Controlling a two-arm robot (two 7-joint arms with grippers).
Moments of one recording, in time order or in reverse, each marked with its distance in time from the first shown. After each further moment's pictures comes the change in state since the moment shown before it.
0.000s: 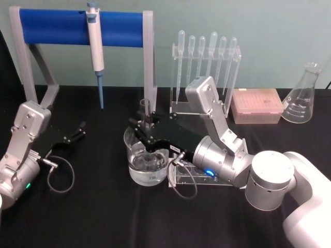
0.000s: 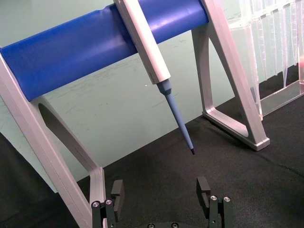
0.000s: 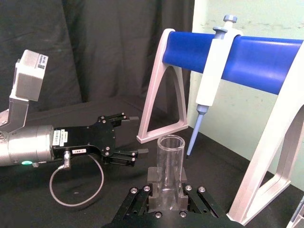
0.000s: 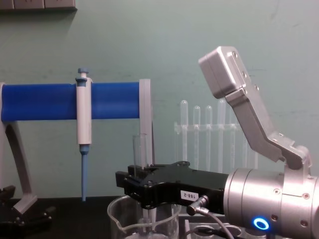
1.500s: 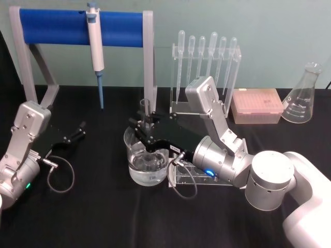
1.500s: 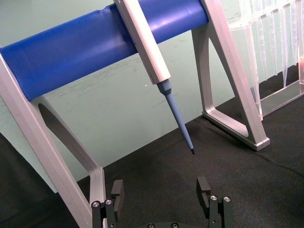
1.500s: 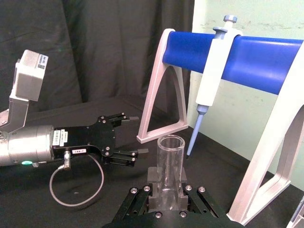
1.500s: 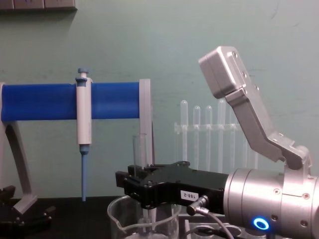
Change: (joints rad) left arm 0.000 0.000 0.000 0.000 0.000 0.000 0.000; right arm 0.000 0.000 0.000 0.000 0.000 0.000 0.000
